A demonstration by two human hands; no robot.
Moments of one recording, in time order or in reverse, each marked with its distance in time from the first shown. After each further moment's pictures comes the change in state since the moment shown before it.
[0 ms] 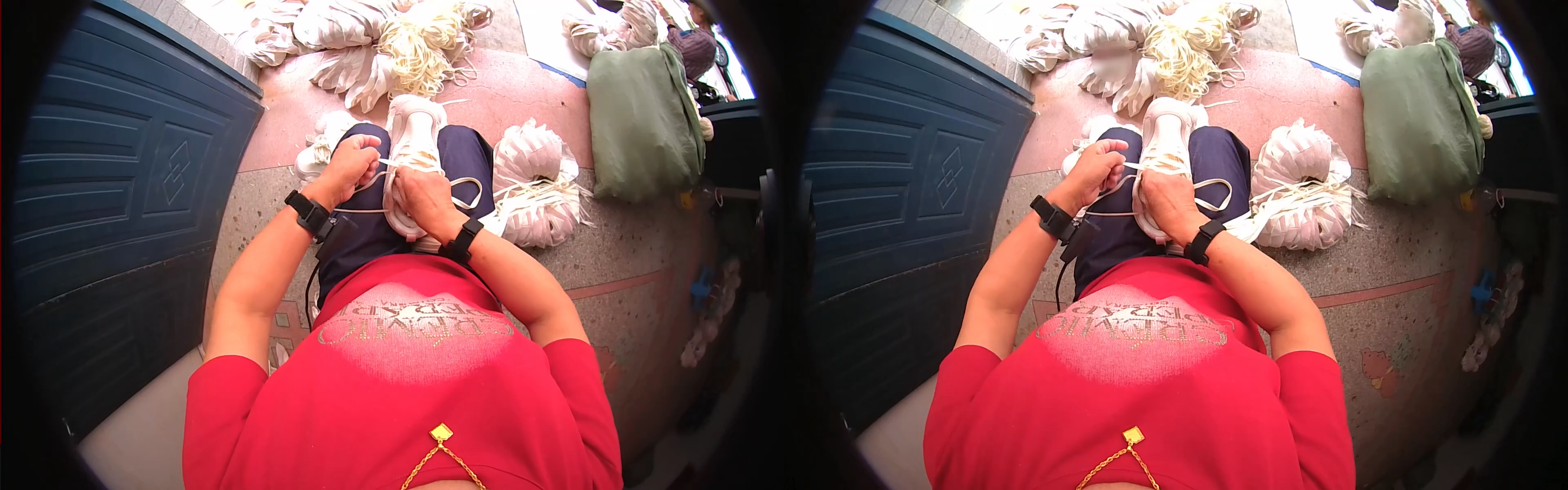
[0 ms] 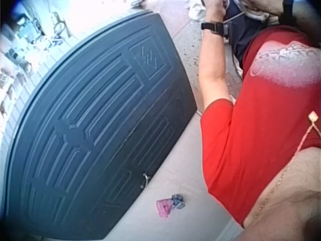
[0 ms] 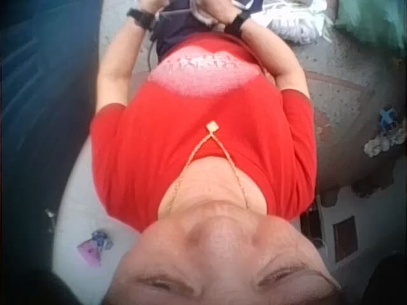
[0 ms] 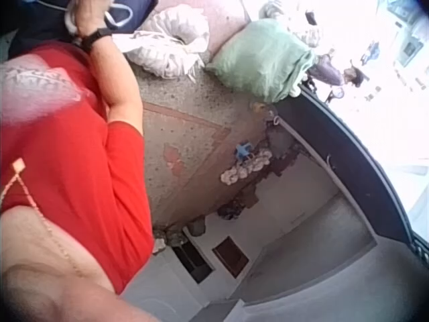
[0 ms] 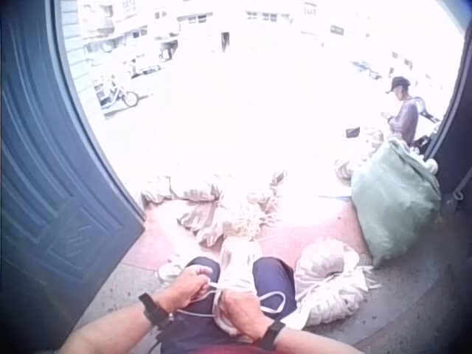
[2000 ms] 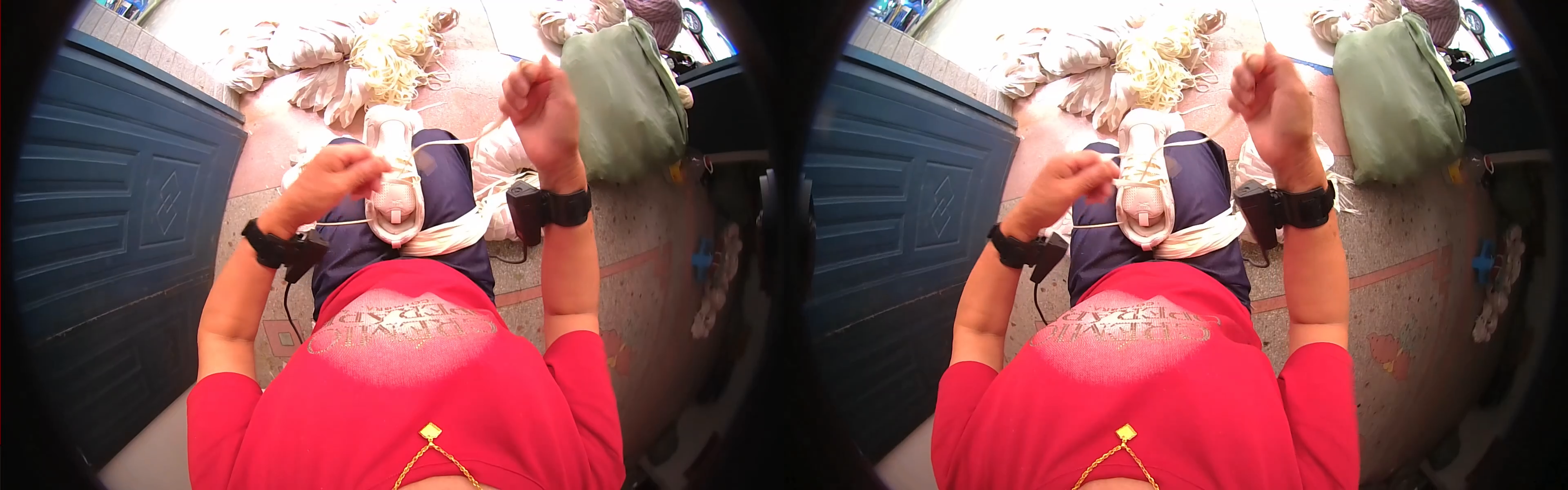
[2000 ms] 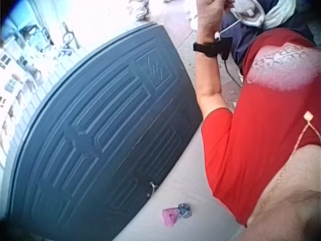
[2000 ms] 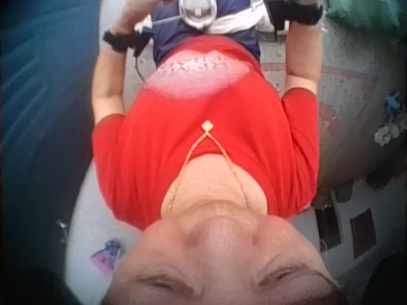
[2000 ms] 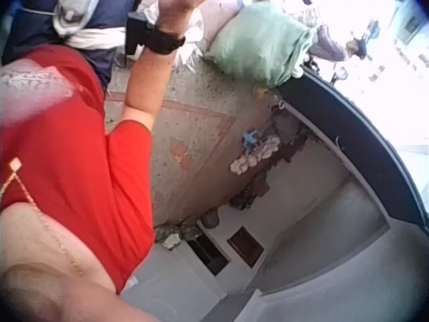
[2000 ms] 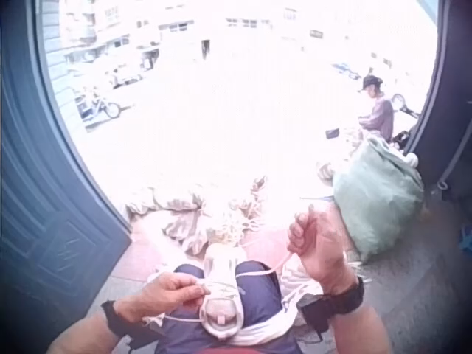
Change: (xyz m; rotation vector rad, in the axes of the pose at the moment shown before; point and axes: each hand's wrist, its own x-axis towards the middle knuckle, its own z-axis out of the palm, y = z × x) left_hand -0.076 0.070 0.036 0.425 -0.357 0.375; right_hand 0.023 0.069 -0.197 1.838 0.183 0.061
